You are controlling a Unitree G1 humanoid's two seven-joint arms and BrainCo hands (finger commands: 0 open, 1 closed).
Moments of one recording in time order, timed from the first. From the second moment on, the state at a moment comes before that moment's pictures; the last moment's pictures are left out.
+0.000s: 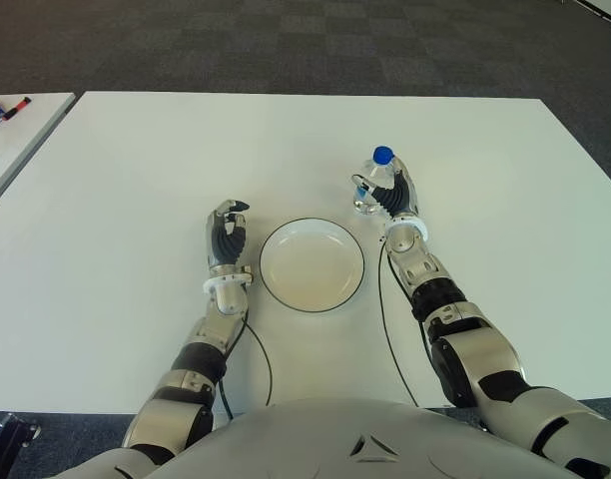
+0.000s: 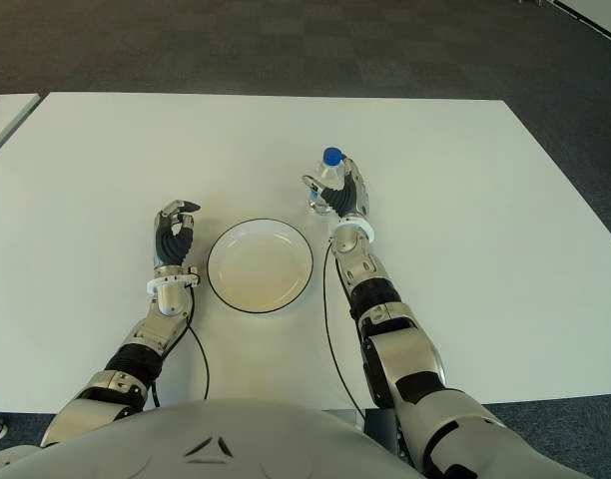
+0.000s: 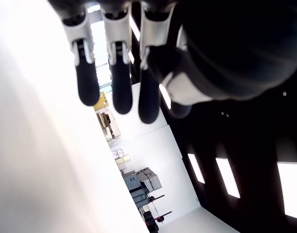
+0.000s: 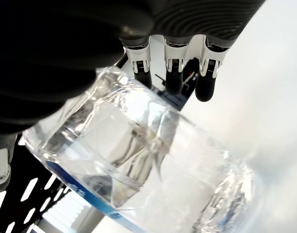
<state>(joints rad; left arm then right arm) -0.13 0.07 -0.06 0.72 0.37 -0.59 0.62 -0.53 -0.12 0.14 0.86 -0.40 -0.11 -0.43</state>
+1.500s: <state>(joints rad) -0.14 0.08 -0.06 0.76 0.37 -0.63 0.63 -0.53 -0.12 0.14 0.95 -0.37 -0.19 -0.42</state>
